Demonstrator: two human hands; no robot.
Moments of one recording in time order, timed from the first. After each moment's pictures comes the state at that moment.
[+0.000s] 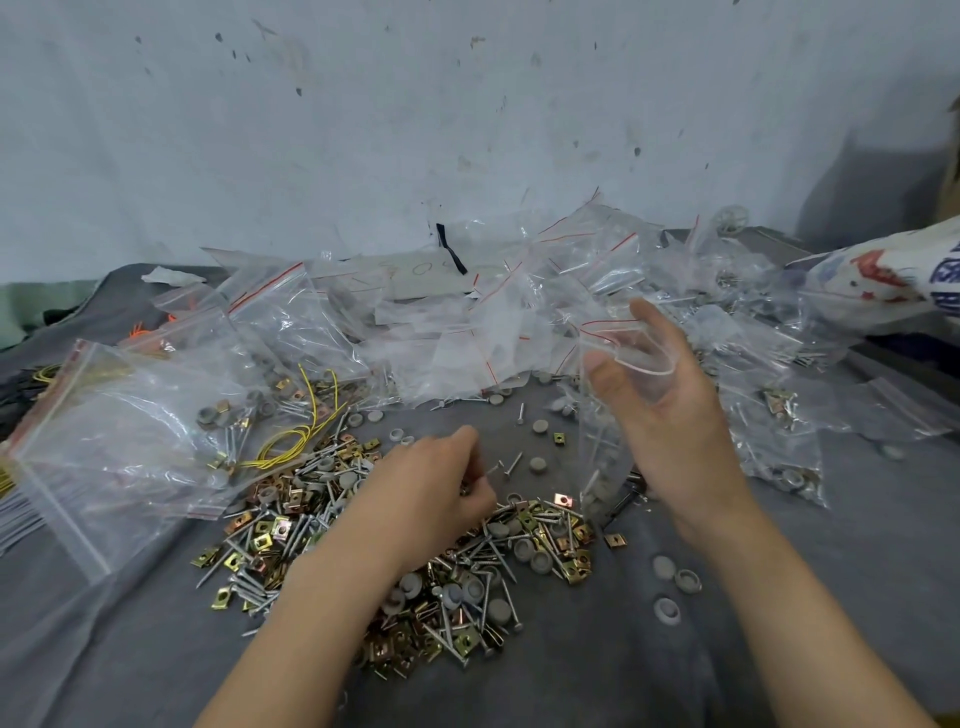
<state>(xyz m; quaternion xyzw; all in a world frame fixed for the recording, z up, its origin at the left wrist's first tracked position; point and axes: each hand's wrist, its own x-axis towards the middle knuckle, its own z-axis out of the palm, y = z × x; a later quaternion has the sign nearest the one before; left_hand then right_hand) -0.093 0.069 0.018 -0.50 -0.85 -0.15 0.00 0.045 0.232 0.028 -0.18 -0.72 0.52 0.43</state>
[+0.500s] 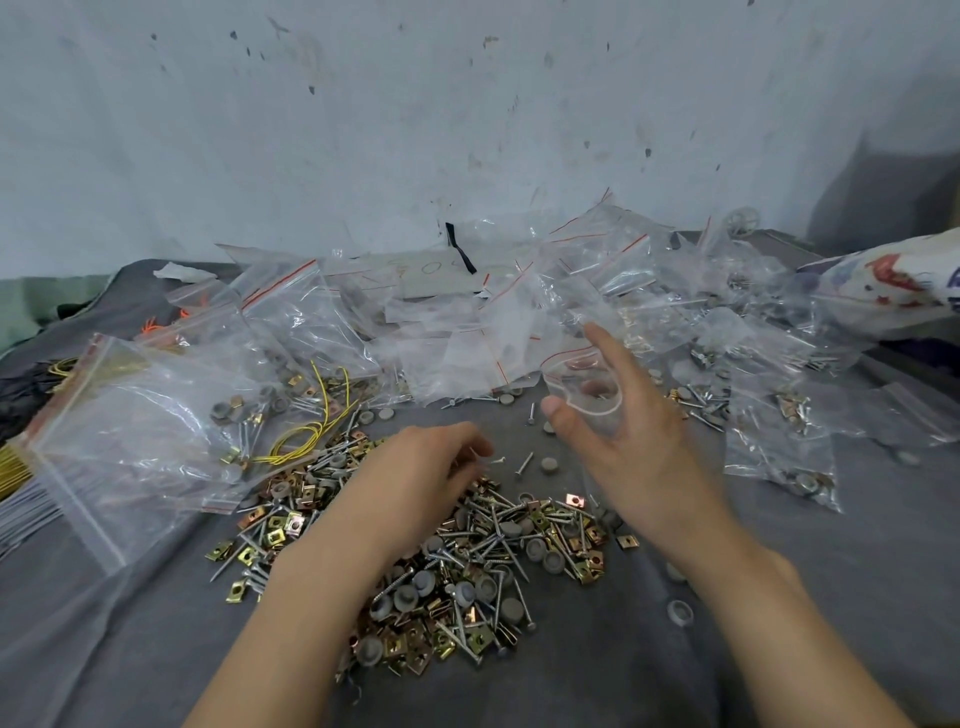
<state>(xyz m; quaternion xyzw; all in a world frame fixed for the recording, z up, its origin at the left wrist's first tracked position) -0.108 0.058 0.023 -0.49 -0.85 -0.20 -0.01 0.034 0.216 0.019 -0.18 -0.85 0.33 0.37</state>
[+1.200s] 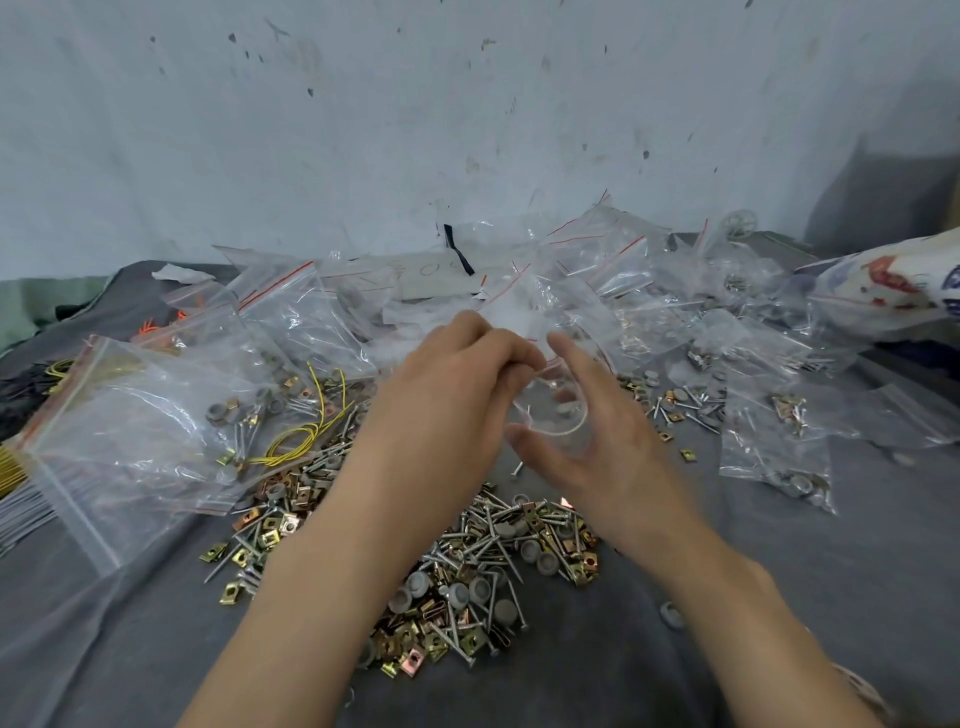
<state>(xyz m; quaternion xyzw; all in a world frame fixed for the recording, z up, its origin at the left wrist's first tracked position) -0.065 0.068 0.084 -0.52 -0.76 -0.37 0.15 0.025 0.205 0.012 -0.15 -0.87 0.31 0.36</state>
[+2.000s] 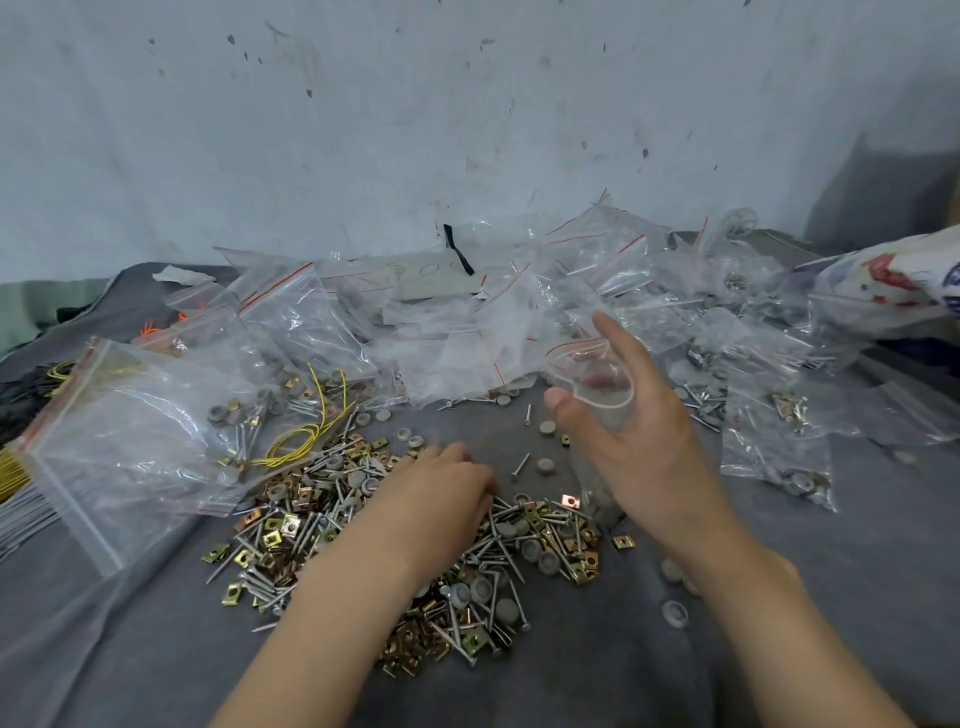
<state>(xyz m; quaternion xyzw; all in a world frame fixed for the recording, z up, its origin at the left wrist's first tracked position) -0.088 0.068 0.018 -0.51 -0.86 0.00 -0.02 0.039 0.215 0.026 -0.18 -0.81 0.40 0.39</state>
